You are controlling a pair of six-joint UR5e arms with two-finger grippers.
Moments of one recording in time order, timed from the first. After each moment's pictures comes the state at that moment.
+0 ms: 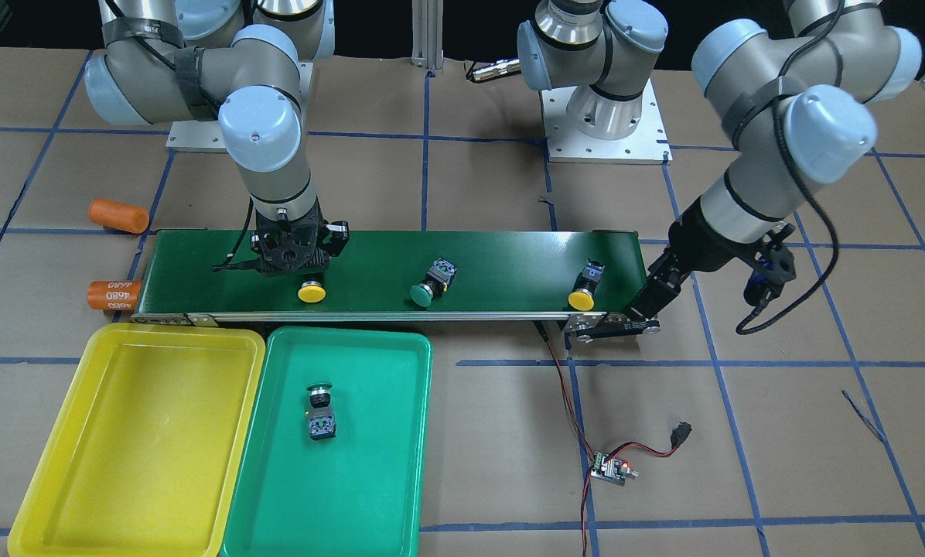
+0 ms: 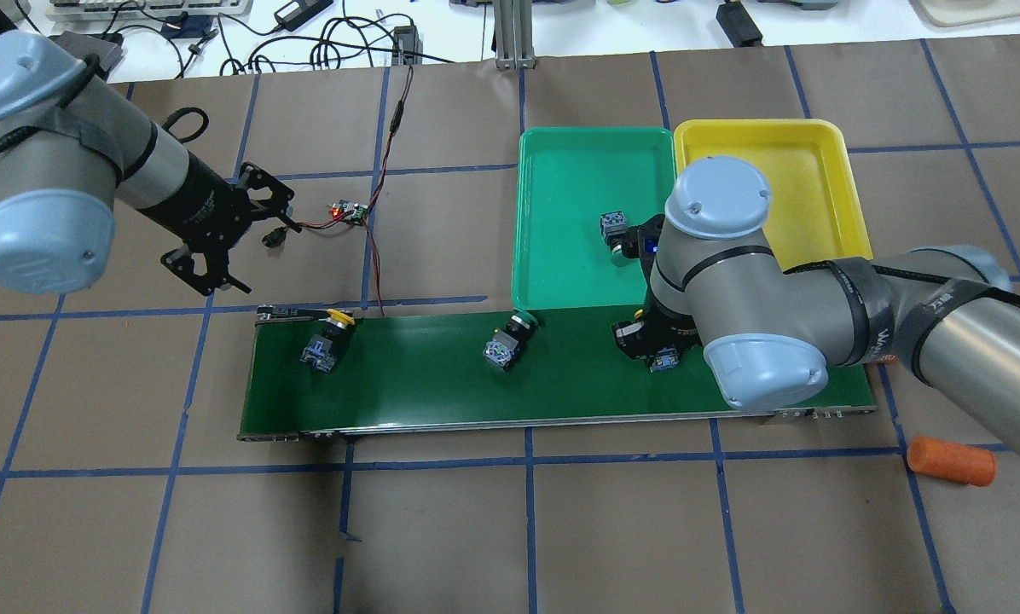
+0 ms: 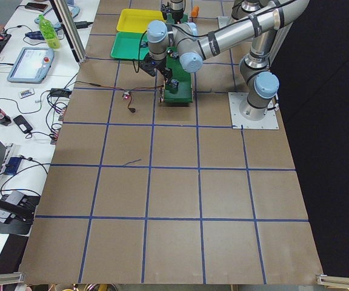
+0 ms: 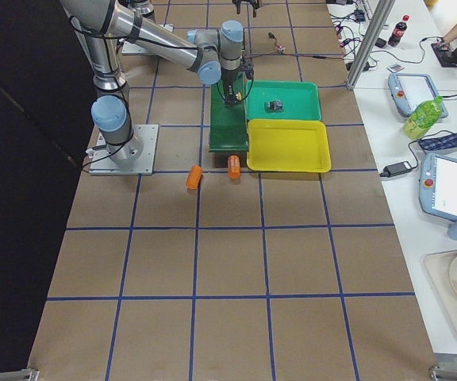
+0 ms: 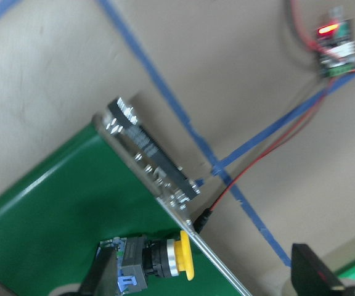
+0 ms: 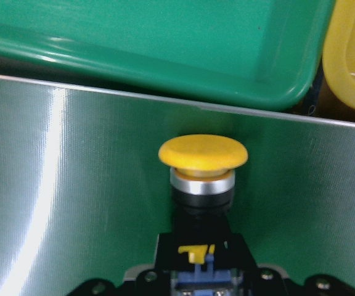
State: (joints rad) left arm -1.36 -1.67 -1.81 -1.25 1.39 -0.60; right arm 1.72 -1.45 2.07 -2.15 -1.58 0.00
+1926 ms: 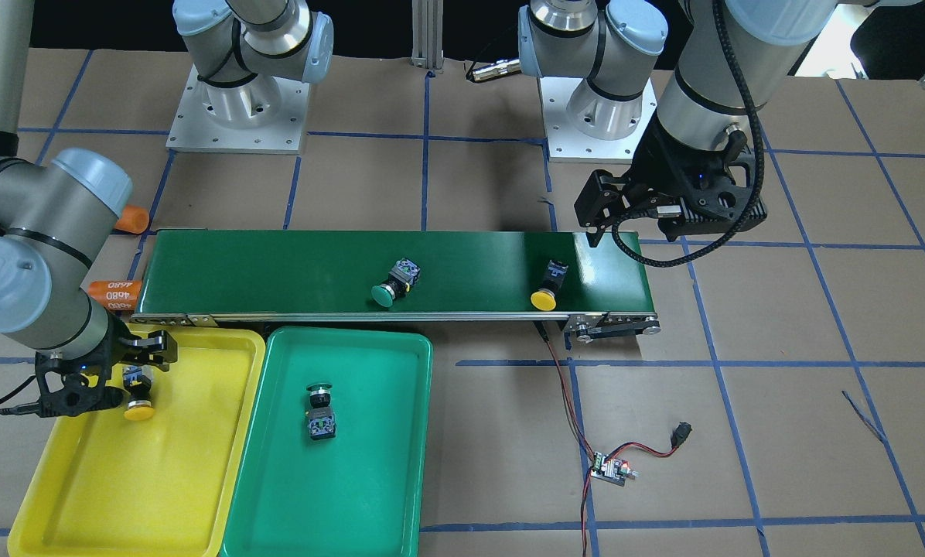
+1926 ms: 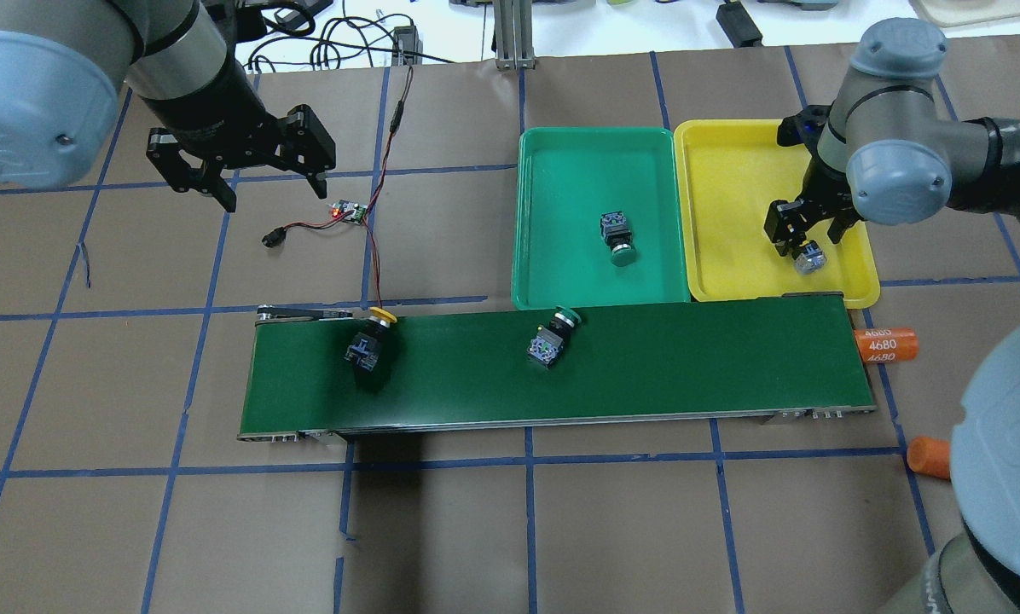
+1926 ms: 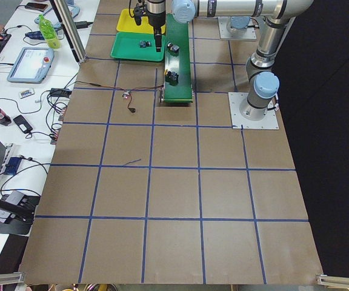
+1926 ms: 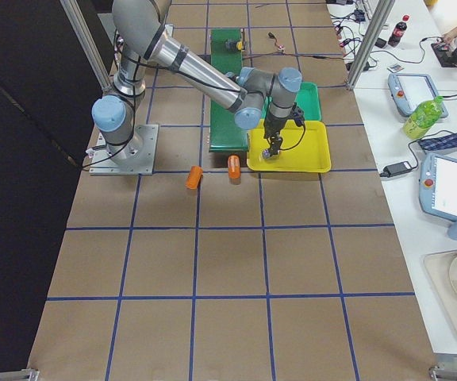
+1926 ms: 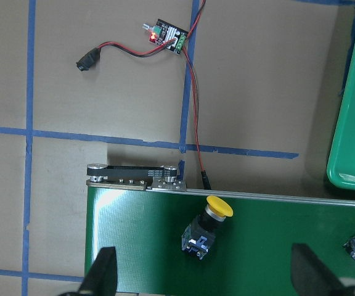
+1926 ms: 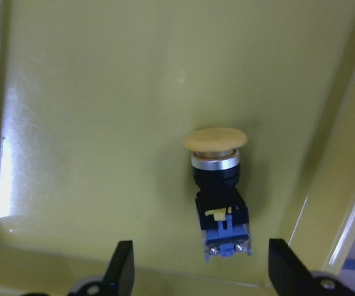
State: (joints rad) left arm -1.57 -1.64 -1.56 -1.51 1.56 -0.11; right arm 1.36 -1.17 1.74 -2.06 -1.67 -0.40
